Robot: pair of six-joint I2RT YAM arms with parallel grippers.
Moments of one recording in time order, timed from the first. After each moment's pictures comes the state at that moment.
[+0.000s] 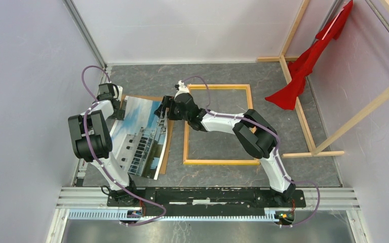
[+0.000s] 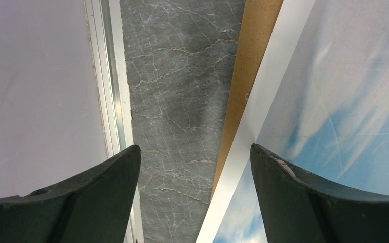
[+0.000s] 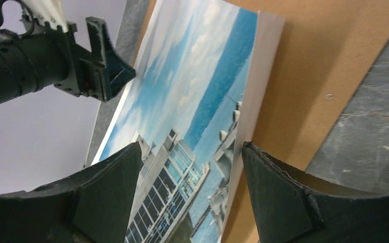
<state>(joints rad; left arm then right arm) 0.24 1.82 1.11 -0.26 -0.24 0.39 0.89 2.19 1.51 0.30 0.02 0.81</state>
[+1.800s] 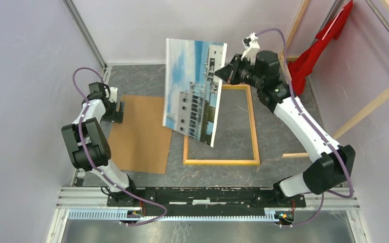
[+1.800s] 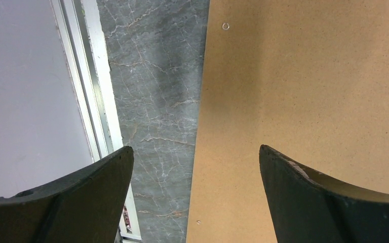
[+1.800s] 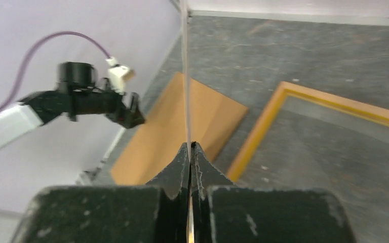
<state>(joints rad) 0.32 1.70 1.15 -0.54 -0.07 0.39 0.40 1.44 1.33 -0.01 -0.43 0.58</state>
